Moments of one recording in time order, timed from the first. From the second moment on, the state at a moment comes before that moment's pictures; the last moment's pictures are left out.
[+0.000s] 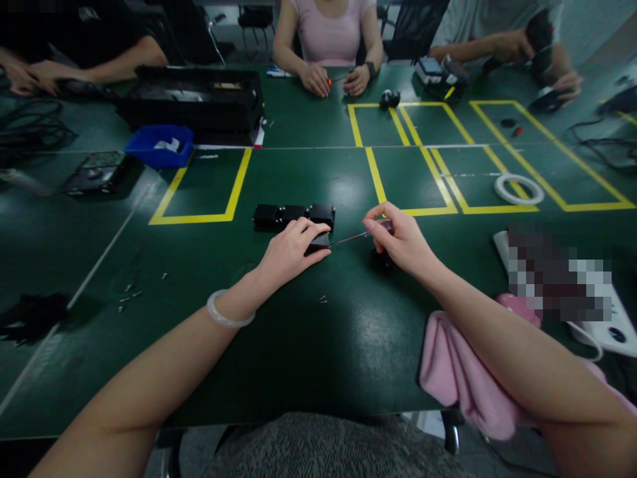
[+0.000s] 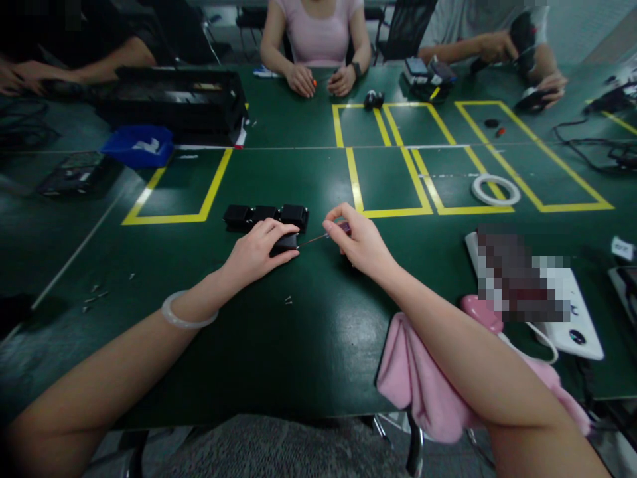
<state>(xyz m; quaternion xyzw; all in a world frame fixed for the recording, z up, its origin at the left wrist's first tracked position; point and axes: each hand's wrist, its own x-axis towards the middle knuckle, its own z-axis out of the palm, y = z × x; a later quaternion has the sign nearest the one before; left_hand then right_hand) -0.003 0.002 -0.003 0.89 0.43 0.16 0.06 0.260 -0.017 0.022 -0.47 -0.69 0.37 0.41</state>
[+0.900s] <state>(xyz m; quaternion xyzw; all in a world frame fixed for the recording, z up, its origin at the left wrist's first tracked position) -0.003 0.002 -0.004 0.89 0.43 0.17 0.06 0.262 -0.016 0.019 -0.47 -0.69 0.37 0.40</state>
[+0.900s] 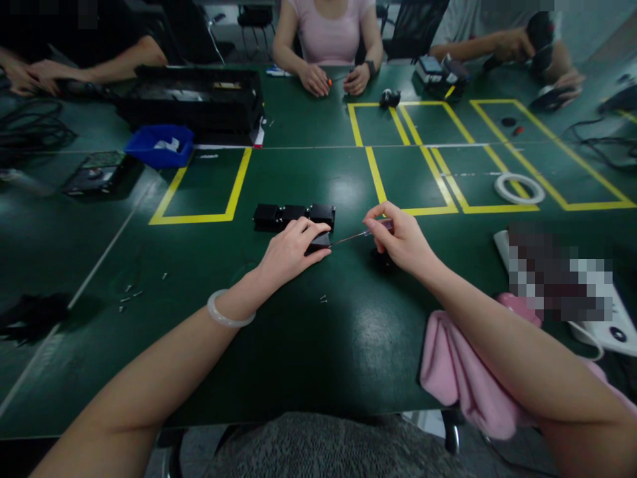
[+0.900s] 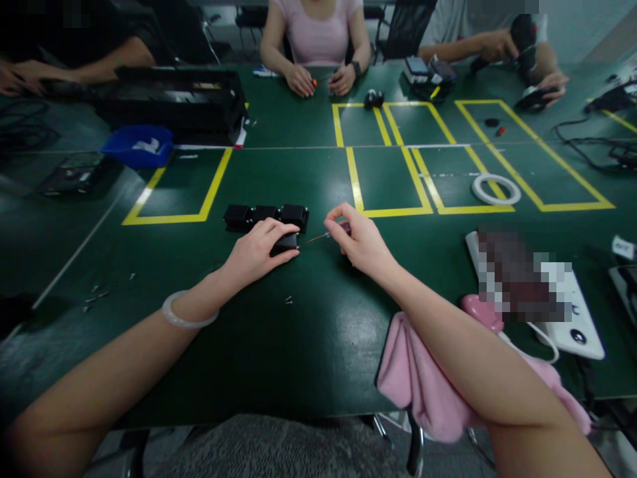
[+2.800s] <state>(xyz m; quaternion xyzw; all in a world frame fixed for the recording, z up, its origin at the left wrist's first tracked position) -0.004 0.002 -0.004 0.89 0.43 0.17 0.07 0.260 -0.017 0.020 -0.46 -0.69 0.35 0.43</state>
